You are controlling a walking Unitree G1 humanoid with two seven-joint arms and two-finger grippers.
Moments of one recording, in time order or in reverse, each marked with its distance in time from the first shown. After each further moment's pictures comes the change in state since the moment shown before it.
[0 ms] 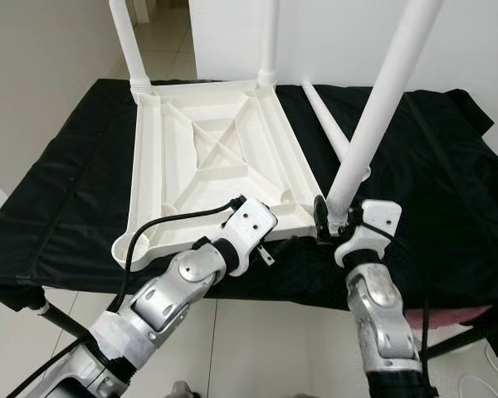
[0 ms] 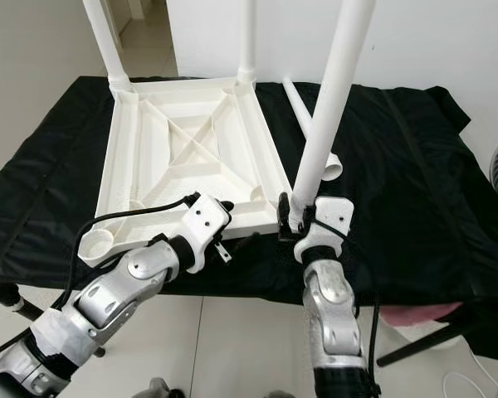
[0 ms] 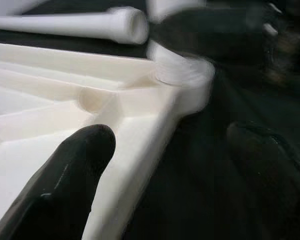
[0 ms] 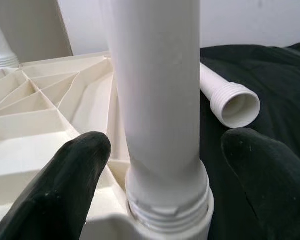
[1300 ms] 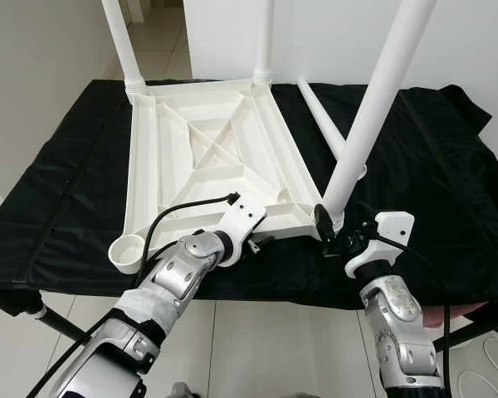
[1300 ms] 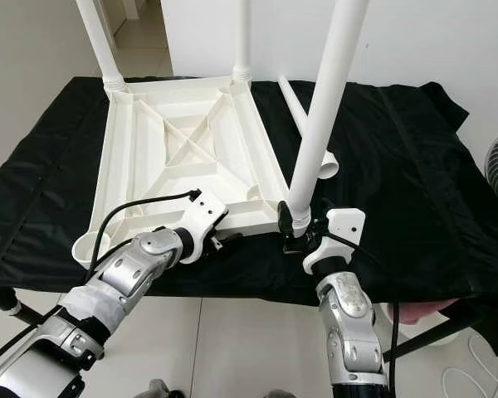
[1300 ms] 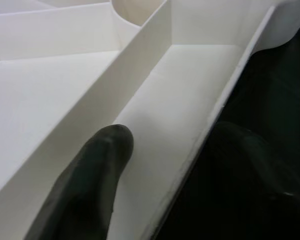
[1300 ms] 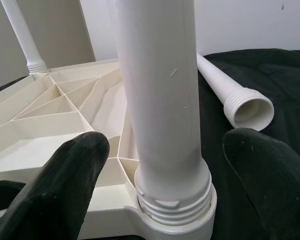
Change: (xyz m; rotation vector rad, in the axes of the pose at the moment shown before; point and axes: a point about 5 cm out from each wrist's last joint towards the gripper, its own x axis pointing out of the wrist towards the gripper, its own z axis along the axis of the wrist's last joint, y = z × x) left arm 0.019 0.037 -0.028 -0.090 0.242 0.174; right arm -0.004 -0.004 0.006 0.022 -0.017 0.094
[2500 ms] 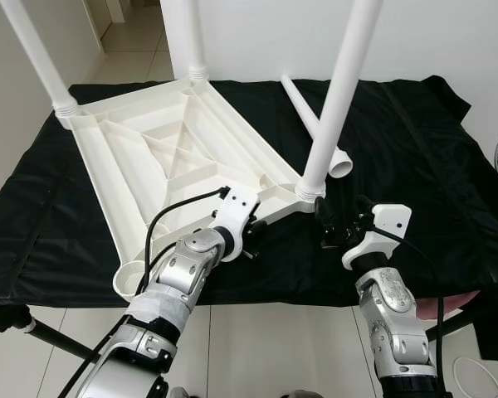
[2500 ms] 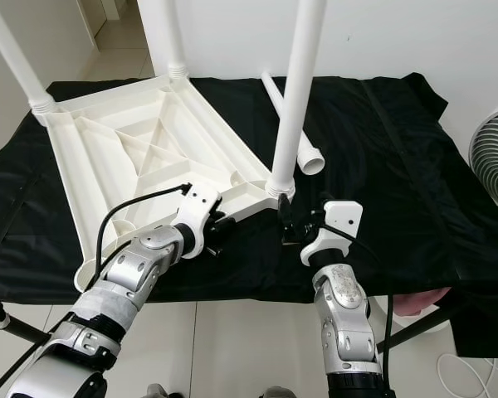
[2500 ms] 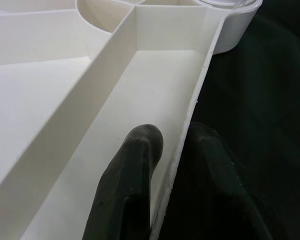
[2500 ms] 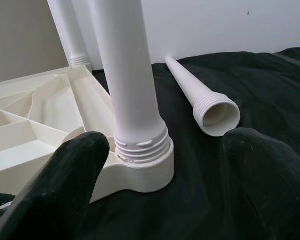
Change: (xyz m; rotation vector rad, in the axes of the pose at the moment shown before) left arm -0.003 0.020 0.002 -0.224 -0.042 0.135; right arm 0.011 0.001 0.002 -0.007 -0.023 -0.045
